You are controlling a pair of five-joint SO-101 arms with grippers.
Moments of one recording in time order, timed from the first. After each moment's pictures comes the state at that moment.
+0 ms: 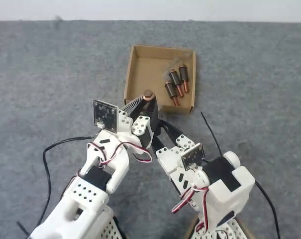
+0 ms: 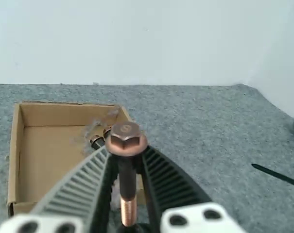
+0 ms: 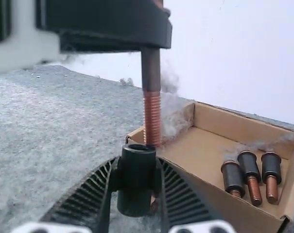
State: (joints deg) left arm 22.2 -60.2 82.6 1.1 19.8; right arm -36.2 13.2 92.7 -95.6 0.9
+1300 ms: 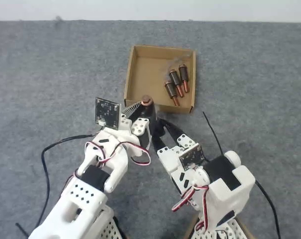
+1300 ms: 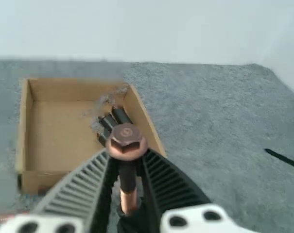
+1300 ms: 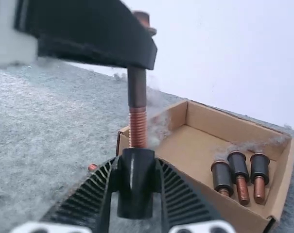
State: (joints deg) left arm 22.2 -61.8 78.6 16.0 22.7; right arm -35.2 13.4 92.6 -95.5 4.4
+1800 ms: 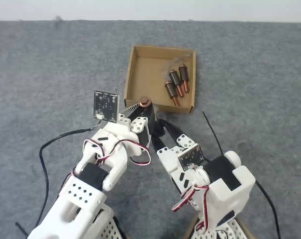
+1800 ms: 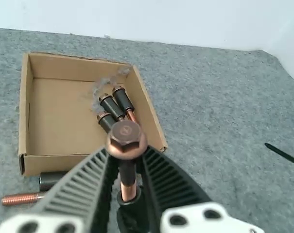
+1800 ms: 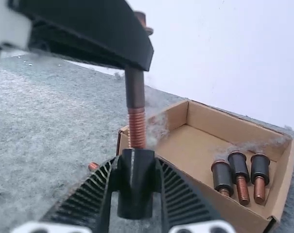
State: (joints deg) left arm 22.2 -61.8 74.9 23.3 24.1; right arm -35.2 13.4 92.3 -95.0 4.9
